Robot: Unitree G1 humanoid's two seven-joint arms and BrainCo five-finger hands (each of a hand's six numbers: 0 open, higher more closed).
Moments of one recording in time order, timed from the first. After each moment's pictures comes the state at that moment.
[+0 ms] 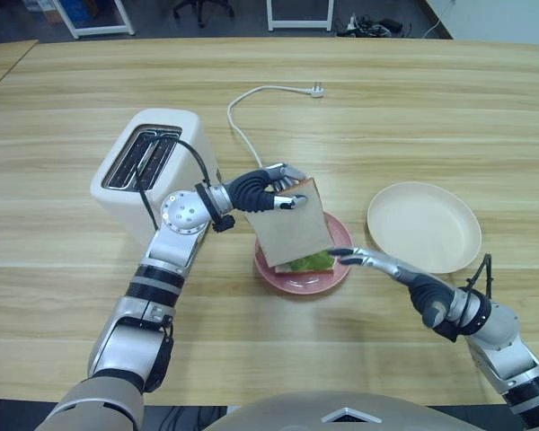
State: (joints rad) left arm -0.56 0.42 -0.24 0.42 -0.05 -0.47 -0.78; right arm 0.12 -0.71 0.36 -0.13 0.27 -0.77 0.60
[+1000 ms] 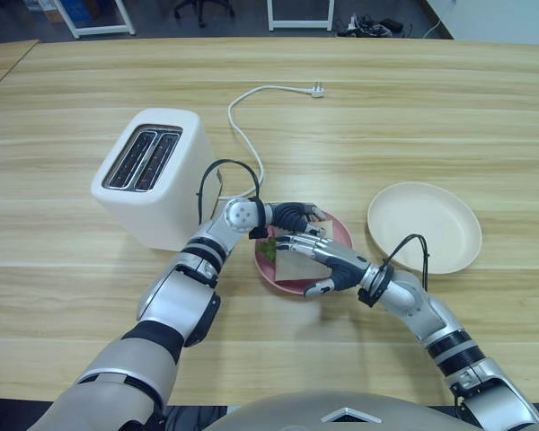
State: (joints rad) left arm -0.86 0.21 -0.40 1.21 0.31 -0.65 -0.66; right arm -0.20 -0.36 0.46 0.28 -0.53 -0.67 0.20
